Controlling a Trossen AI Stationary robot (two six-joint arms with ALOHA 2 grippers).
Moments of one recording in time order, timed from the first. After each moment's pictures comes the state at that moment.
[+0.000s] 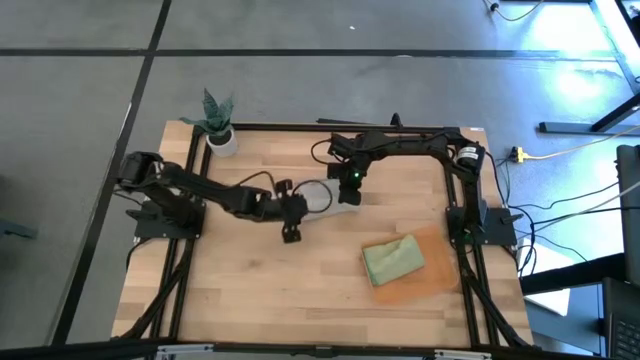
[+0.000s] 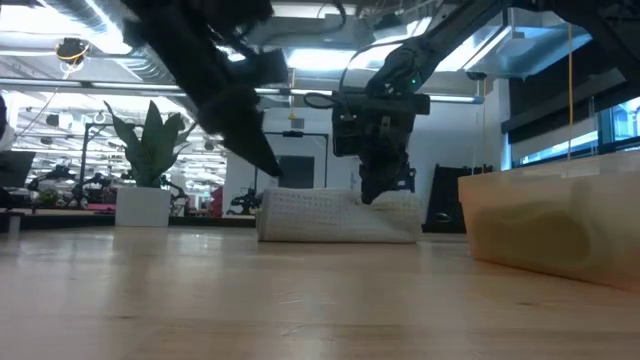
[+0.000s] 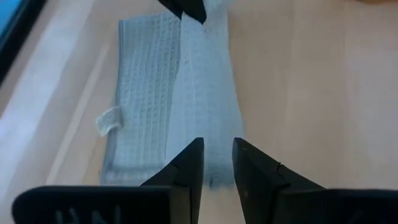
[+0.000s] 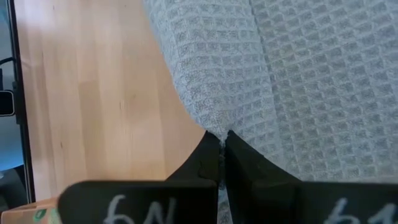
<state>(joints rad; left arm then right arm) -0.10 1.55 0.86 -0.20 -0.38 -0.13 -0.40 2.02 1.41 -0.76 -0.60 -0.16</state>
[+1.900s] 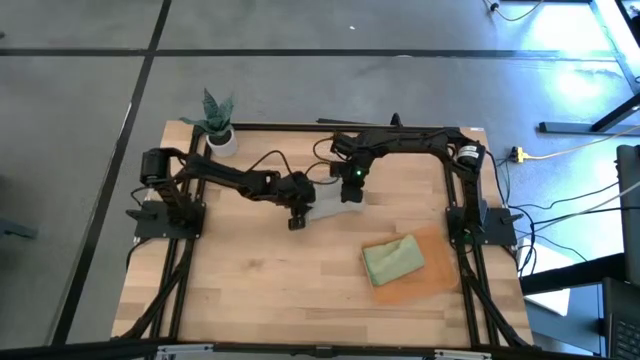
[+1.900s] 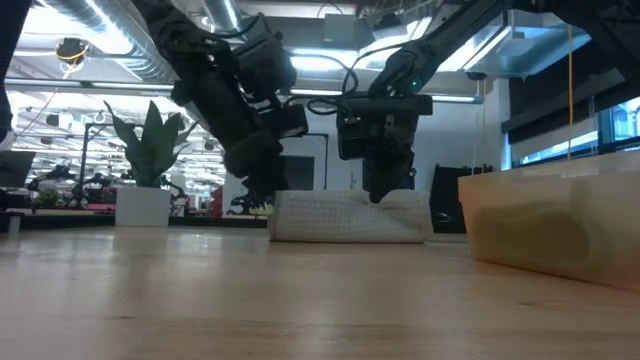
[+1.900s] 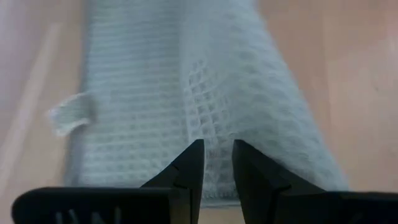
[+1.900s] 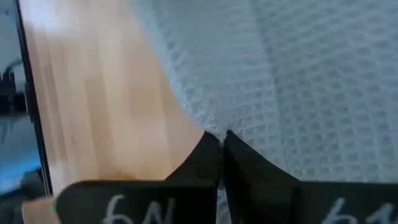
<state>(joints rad) 0.15 1.72 0.87 -0.03 -0.02 0.06 -0.42 2.02 1.41 -0.82 -0.63 -0.15</state>
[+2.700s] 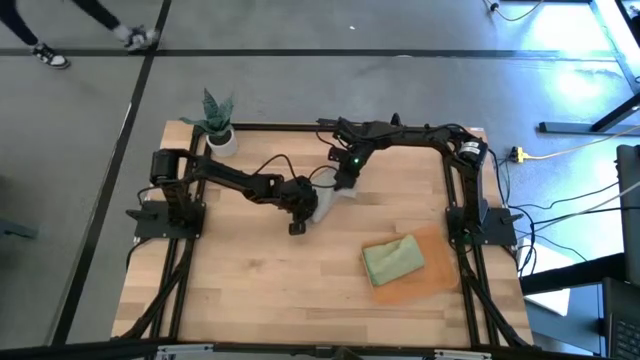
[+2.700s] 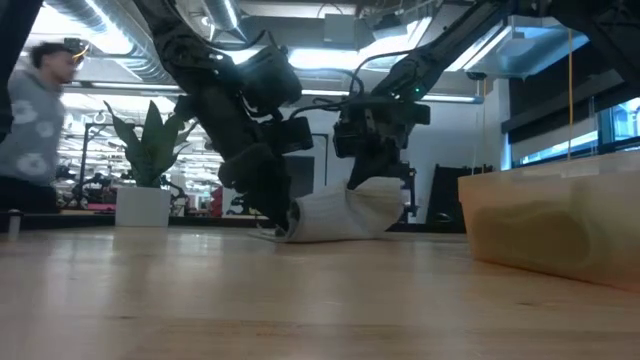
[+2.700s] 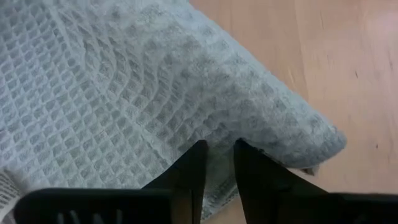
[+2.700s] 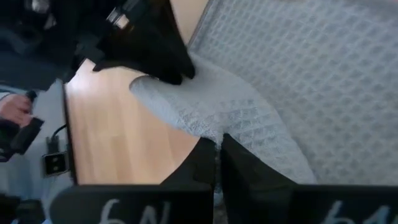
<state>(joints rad) 0.14 1.80 0.87 0.02 0.07 0.09 -0.50 2.02 1.41 -0.66 -0.75 0.05</state>
